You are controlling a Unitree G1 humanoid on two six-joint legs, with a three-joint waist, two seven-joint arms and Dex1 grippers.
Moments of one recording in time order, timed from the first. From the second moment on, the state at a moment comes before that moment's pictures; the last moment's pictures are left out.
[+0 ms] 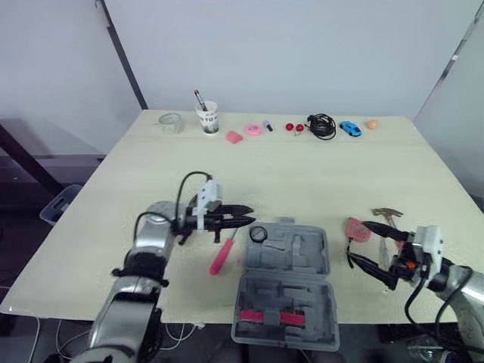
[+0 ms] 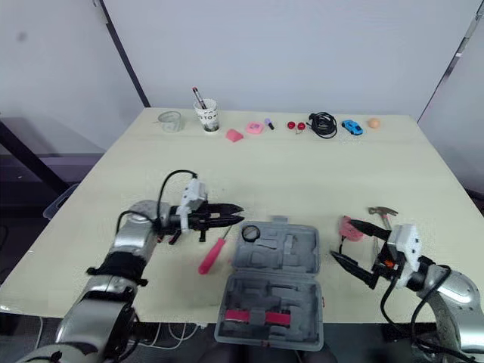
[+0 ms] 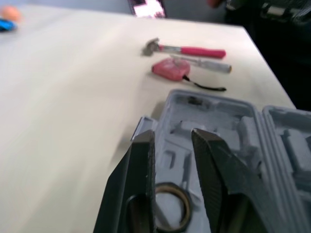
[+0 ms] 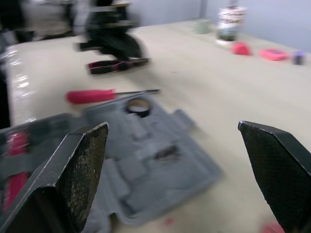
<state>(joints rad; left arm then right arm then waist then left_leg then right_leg) -0.58 0.49 0.01 0.52 -0.24 -0.02 -1.41 0.10 -0.57 -0.22 -0.14 0.53 0.00 1.04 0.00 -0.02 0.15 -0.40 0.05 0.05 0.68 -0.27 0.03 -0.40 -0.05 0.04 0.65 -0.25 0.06</state>
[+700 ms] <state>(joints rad) 0.25 0.59 0.40 0.01 -0.36 0.12 -0.94 0.39 -0.53 -0.45 -0.03 0.47 -0.03 0.81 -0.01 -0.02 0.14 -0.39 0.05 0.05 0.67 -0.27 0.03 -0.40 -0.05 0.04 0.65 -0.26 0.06</state>
